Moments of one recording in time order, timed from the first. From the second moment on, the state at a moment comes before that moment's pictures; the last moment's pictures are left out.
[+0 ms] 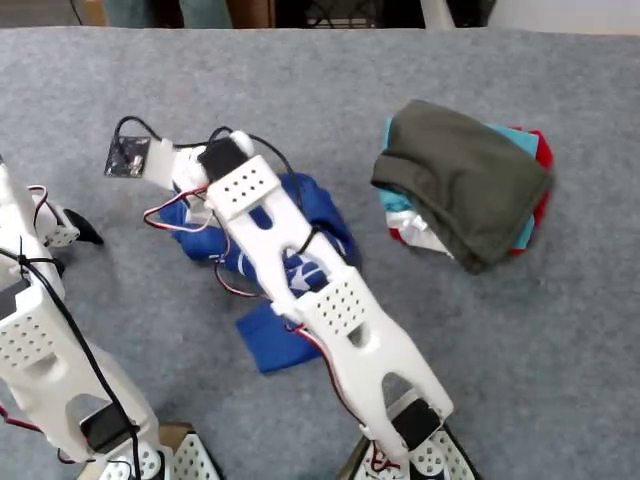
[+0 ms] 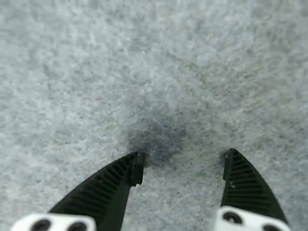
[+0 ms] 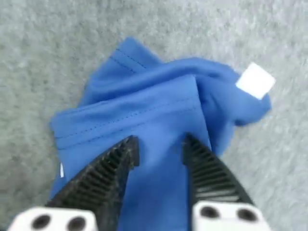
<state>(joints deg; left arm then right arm) -40.0 32.5 -8.7 71.4 2.4 -39.6 64.0 -73.5 87.0 45.1</state>
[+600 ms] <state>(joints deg) -40.0 32.5 -8.7 71.4 2.4 -41.1 73.6 -89.9 83.1 51.9</state>
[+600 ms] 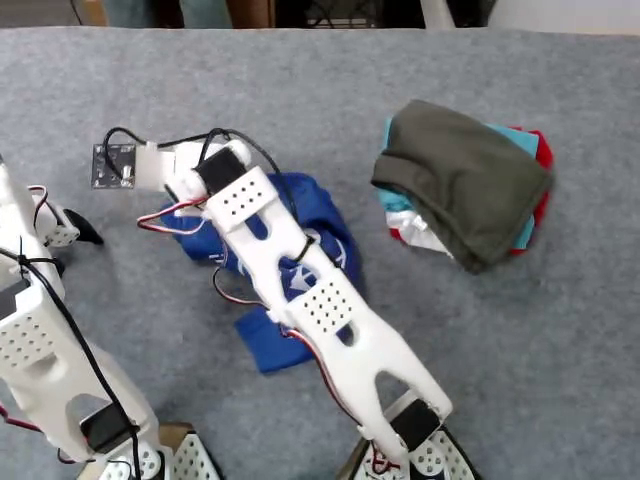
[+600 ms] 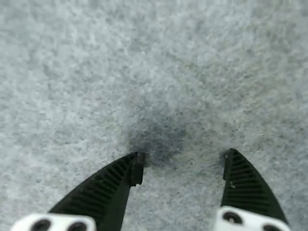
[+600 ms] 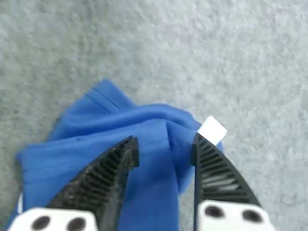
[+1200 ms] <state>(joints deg) -40.0 32.5 -8.7 71.4 2.4 -40.8 77.7 -90.3 82.7 51.9</state>
